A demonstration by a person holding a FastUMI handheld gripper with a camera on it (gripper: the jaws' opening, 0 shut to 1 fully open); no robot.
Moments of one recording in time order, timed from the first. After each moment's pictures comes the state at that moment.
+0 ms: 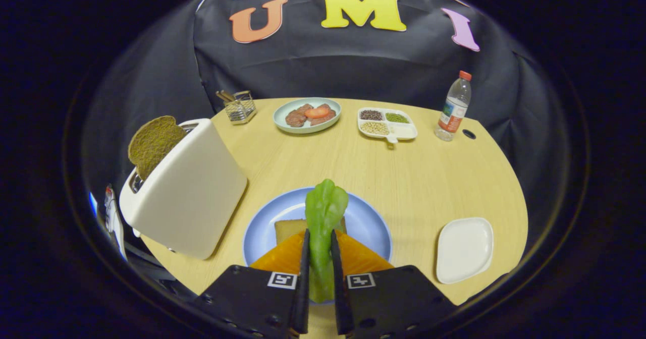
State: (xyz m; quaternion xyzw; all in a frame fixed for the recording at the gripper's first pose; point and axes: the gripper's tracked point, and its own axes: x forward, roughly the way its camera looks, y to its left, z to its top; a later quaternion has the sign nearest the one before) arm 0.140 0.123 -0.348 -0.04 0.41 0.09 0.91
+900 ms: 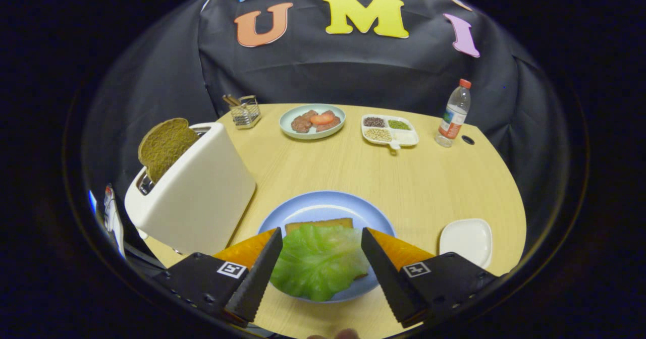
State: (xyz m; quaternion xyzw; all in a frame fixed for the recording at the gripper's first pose) arm 0.134 0.134 -0.331 -0.04 0.38 0.09 0.92
